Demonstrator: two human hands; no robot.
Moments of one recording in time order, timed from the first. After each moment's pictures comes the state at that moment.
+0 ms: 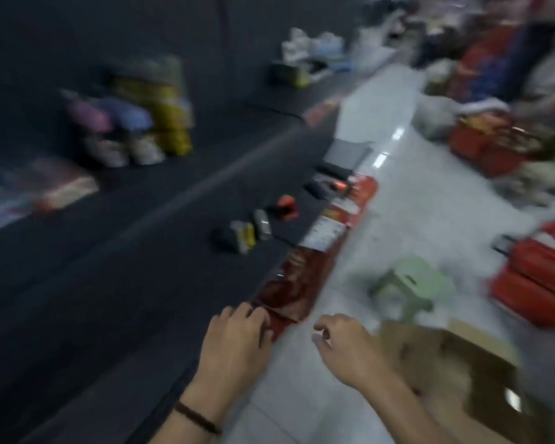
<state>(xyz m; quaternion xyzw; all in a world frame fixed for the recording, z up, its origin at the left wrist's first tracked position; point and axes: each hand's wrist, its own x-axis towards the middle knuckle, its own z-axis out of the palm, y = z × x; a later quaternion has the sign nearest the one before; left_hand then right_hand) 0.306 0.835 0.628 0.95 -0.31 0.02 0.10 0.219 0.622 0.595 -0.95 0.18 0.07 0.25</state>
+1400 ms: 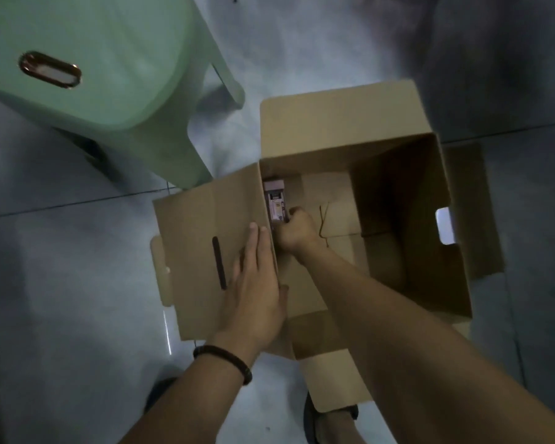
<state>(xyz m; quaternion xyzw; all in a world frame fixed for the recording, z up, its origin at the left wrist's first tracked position) 0.176 0.038 -0.198 0.77 -0.48 -0.41 0.03 0.110 -0.091 -0.315 -0.49 0.70 0.08 0.51</state>
